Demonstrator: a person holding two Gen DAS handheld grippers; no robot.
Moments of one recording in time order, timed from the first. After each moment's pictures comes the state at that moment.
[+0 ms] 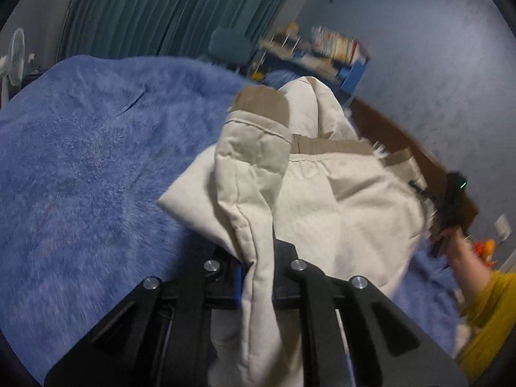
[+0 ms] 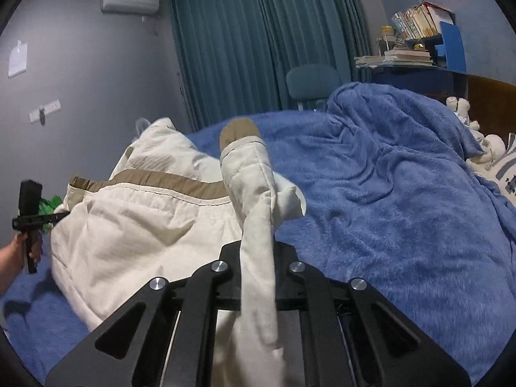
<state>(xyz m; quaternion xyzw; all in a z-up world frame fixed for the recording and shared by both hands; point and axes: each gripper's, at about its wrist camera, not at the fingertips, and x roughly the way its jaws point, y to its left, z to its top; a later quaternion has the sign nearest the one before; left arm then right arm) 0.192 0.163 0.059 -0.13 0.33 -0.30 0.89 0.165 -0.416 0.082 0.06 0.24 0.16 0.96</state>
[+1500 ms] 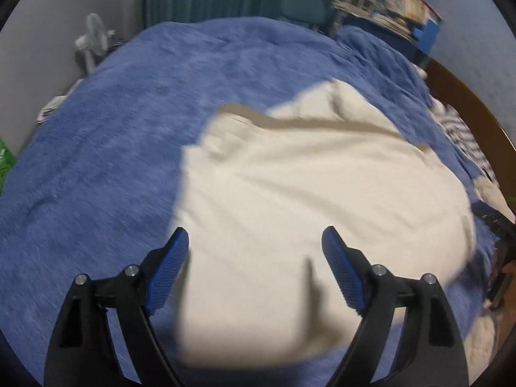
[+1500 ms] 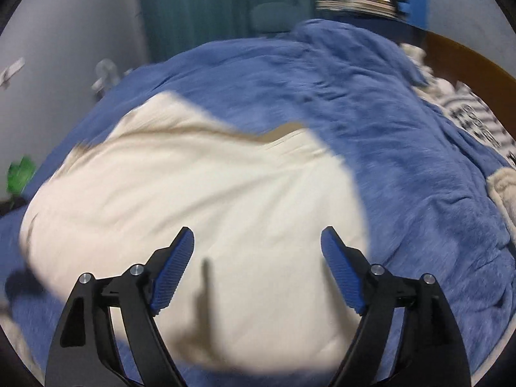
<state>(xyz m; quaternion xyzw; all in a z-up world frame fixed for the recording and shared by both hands) 0.026 0.096 0.057 -0.04 0.45 -0.09 0.88 0.002 -0.337 0.033 0.01 0.40 0.06 0.91</state>
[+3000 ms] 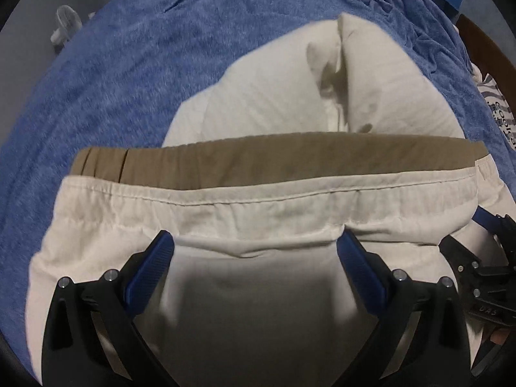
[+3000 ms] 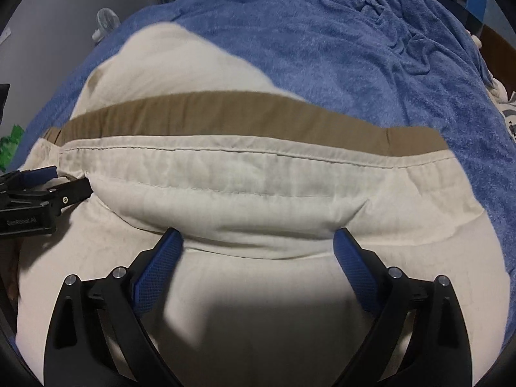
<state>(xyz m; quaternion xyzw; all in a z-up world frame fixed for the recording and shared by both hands) 0.213 -0.019 -0.032 0.01 0.55 -0.05 0.84 0.162 -0.241 -0.042 -0.02 0.51 0.08 0.86</state>
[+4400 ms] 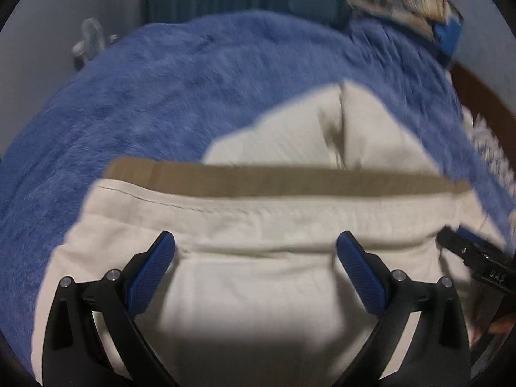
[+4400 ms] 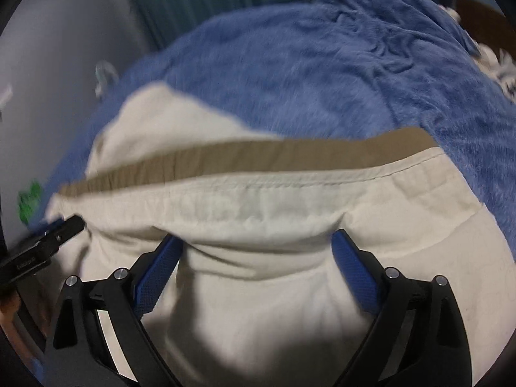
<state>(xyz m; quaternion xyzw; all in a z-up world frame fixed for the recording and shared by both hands) 0.187 0.011 0.002 -0.06 0.44 -0.03 0.90 0.163 -0.283 -0.027 0.12 0.44 0.08 0.89</state>
